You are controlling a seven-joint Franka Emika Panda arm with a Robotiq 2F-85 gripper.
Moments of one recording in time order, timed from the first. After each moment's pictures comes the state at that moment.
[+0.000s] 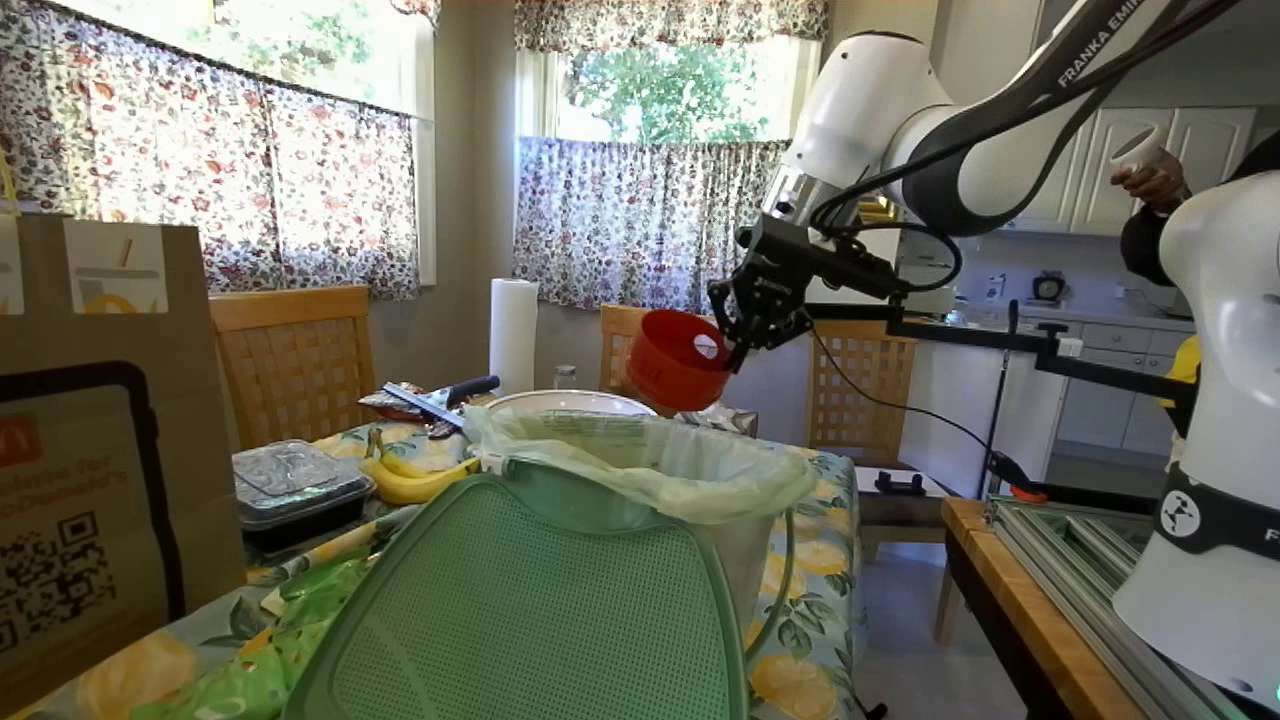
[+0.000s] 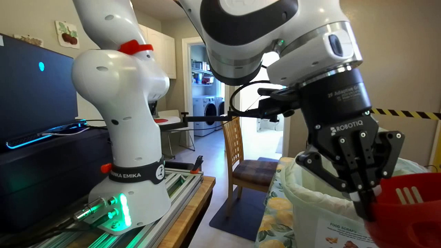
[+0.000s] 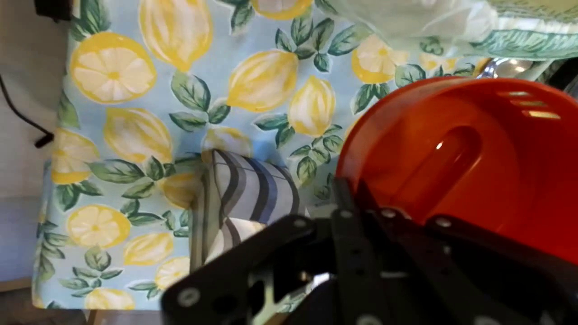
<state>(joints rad) 0.11 -0.28 -0.54 -2.77 -0.71 2.84 1.56</state>
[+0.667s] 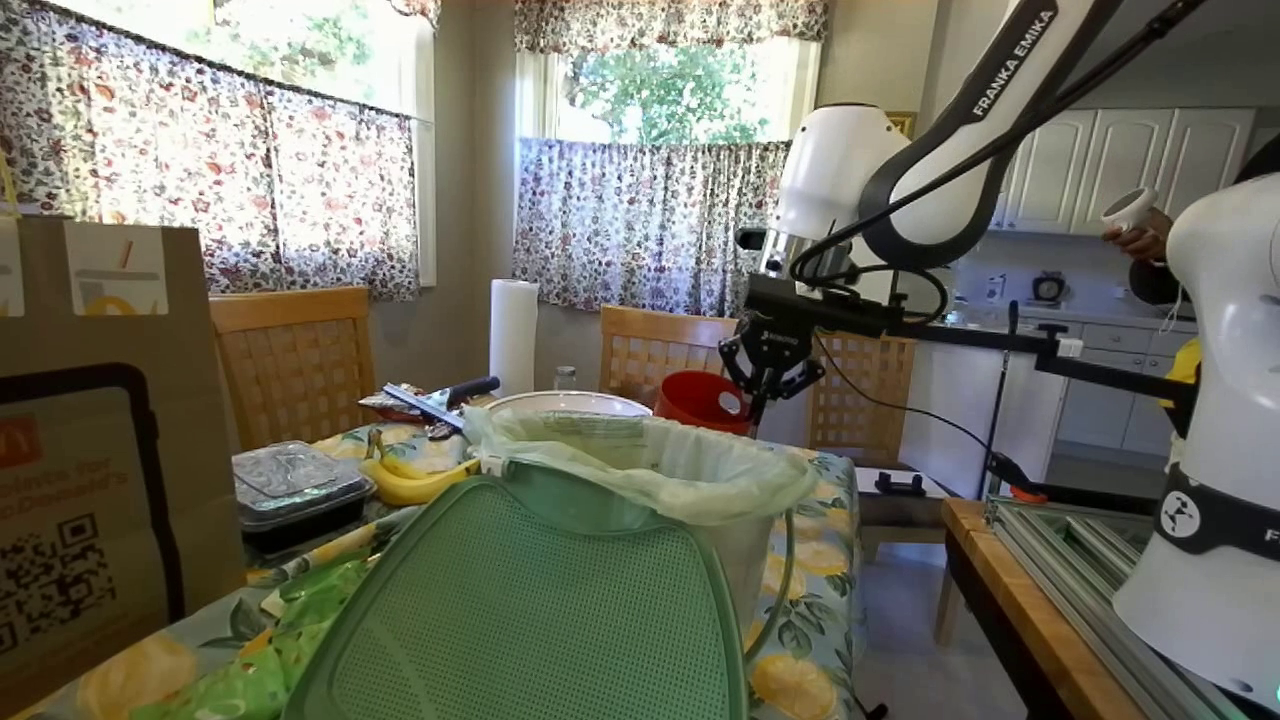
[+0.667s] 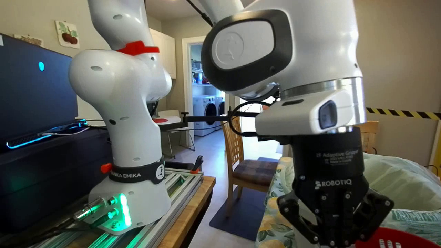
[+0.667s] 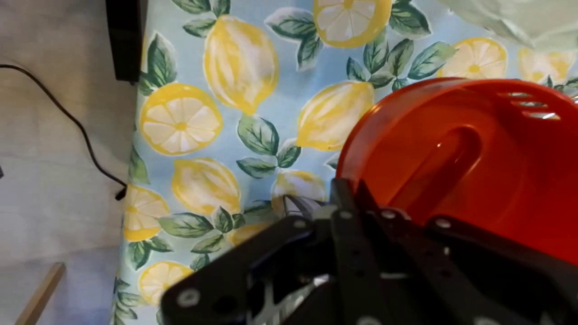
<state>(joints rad) 0.02 -0.10 -0.46 -2.76 -0.33 2.86 1.33</state>
